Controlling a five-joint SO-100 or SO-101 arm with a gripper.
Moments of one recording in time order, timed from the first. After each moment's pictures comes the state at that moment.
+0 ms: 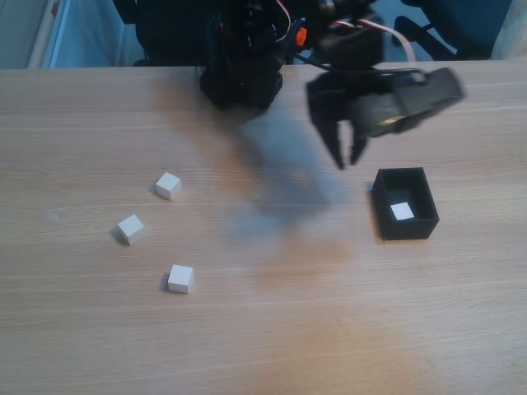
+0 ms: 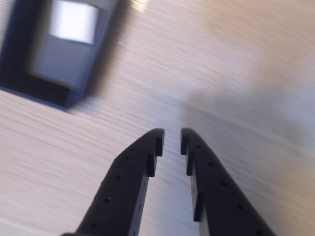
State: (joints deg) arm -28.2 124.8 121.2 60.6 -77.0
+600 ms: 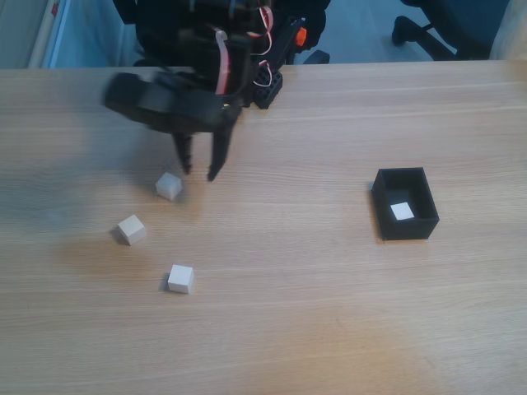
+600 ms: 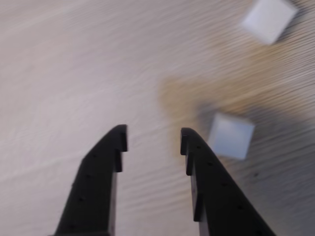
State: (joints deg) arm 17.1 134.2 134.6 50.5 -82.3
